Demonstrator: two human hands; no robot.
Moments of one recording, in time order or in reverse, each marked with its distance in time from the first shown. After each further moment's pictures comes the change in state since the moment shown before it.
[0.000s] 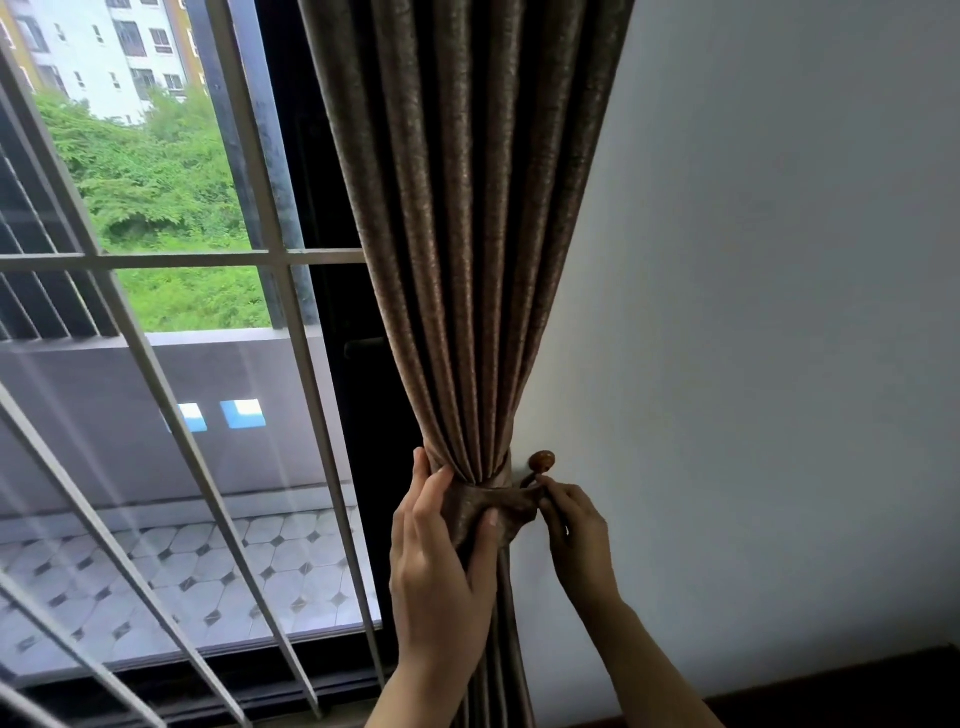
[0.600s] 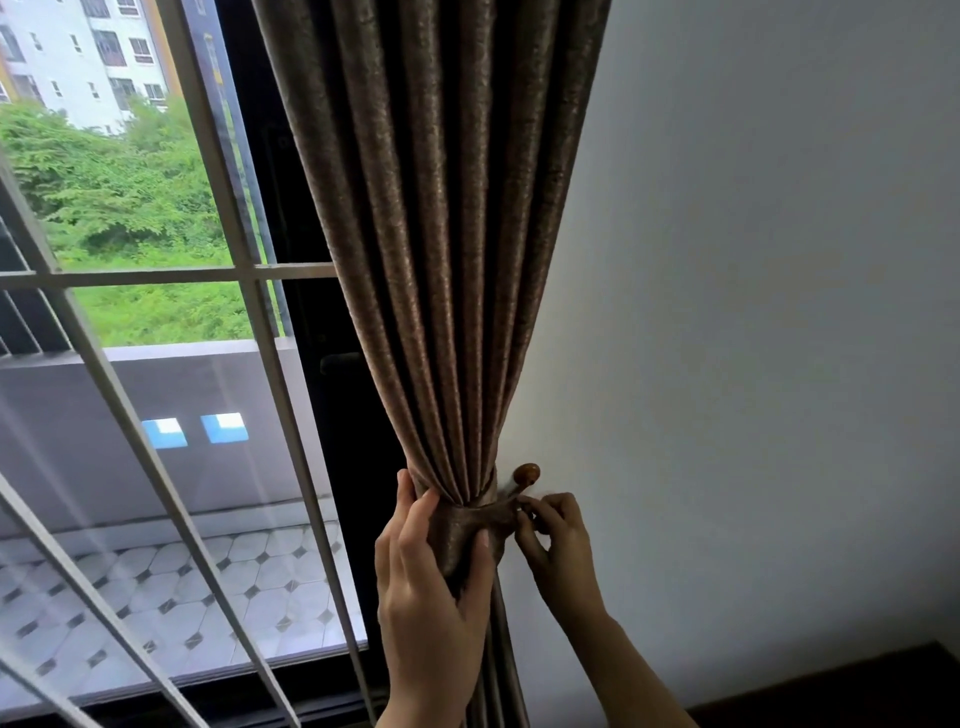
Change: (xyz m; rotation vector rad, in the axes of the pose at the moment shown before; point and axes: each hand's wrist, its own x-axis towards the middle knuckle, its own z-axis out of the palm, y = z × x) left_hand -0.004 0.003 0.009 0.021 0.053 0.030; right_hand 0.002 -0.001 0.002 0.037 -0.026 0.027
